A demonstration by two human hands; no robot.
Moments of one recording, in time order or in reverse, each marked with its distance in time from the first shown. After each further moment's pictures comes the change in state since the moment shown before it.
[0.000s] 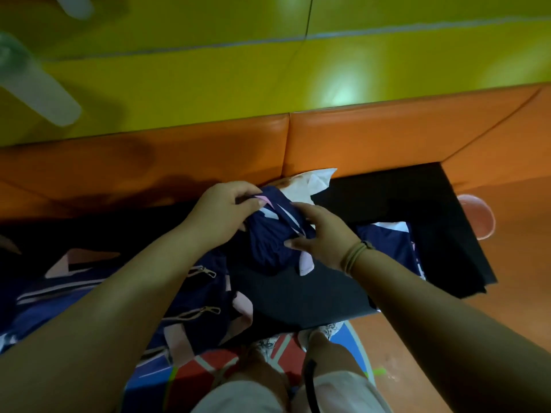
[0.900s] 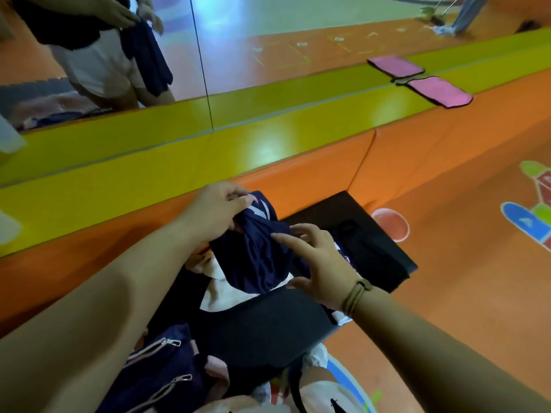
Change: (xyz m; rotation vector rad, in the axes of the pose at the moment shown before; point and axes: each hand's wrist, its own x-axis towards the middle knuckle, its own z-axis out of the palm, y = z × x) left_hand -0.005 0.140 0.022 -0.069 -0.167 0.189; right_hand -0.131 -0.020 -0.057 -0.416 0.441 -0.202
